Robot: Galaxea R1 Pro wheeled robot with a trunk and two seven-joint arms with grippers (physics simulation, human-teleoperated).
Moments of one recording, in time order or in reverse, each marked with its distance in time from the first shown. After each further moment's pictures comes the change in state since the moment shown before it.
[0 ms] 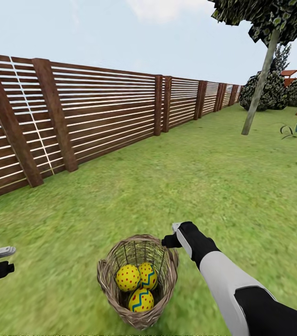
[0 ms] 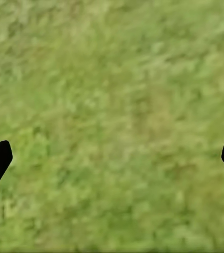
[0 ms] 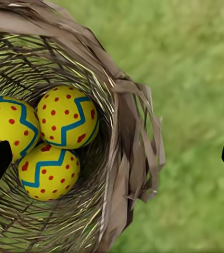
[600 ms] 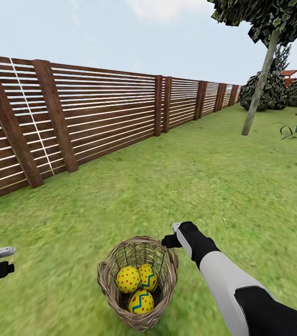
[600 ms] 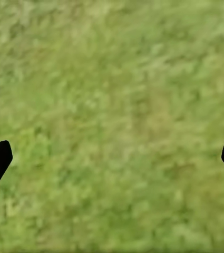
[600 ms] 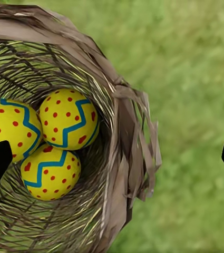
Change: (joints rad) left arm 0.000 0.000 0.000 0.000 0.000 0.001 -0.001; right arm 0.000 0.000 0.000 -0.001 0.000 0.000 -0.001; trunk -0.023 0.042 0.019
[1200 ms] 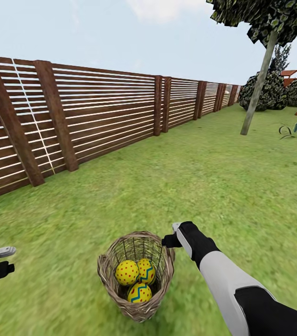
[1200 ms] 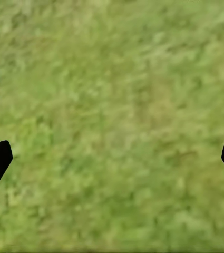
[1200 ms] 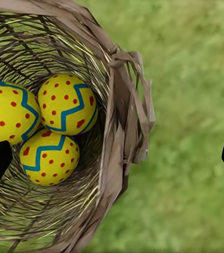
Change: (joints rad) left arm 0.000 0.000 0.000 0.000 0.000 0.000 0.000; right arm 0.000 0.000 -0.003 -0.002 -0.001 0.000 0.000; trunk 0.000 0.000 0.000
